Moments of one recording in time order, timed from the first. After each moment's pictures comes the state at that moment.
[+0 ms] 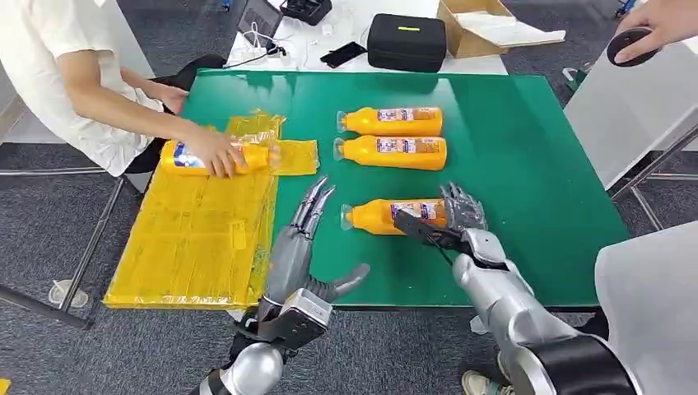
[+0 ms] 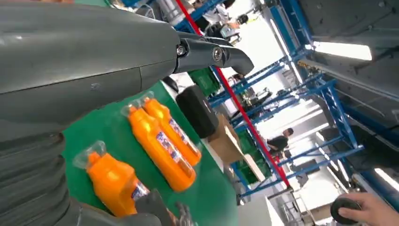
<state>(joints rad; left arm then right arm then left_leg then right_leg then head) -0.25 -0.18 -0.83 -1.25 -0.40 0.43 -0.56 -0.72 -0.05 0.25 -0.38 1.20 -0.21 0.10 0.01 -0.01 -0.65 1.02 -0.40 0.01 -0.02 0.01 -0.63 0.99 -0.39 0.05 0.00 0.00</state>
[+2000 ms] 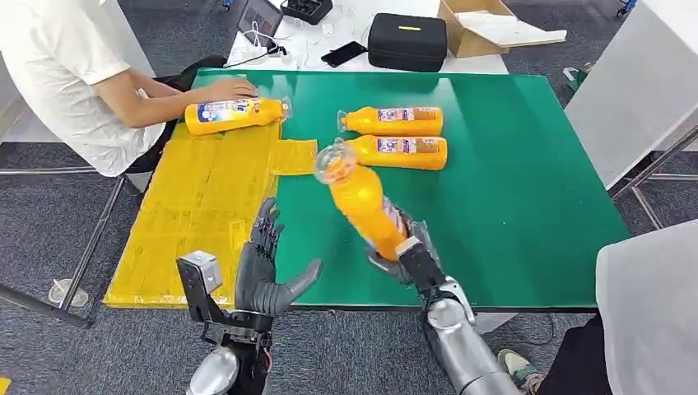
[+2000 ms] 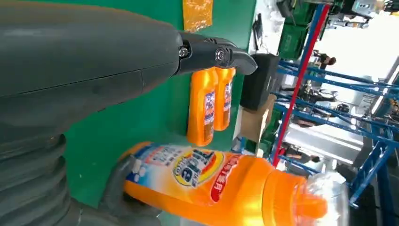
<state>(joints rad) -0.08 -0.18 -0.65 -1.37 0.27 0.27 -0.55 -0.28 0.09 0.24 -0.98 0.33 -0.14 -0.58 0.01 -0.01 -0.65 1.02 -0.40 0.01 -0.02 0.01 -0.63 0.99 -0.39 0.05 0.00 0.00</state>
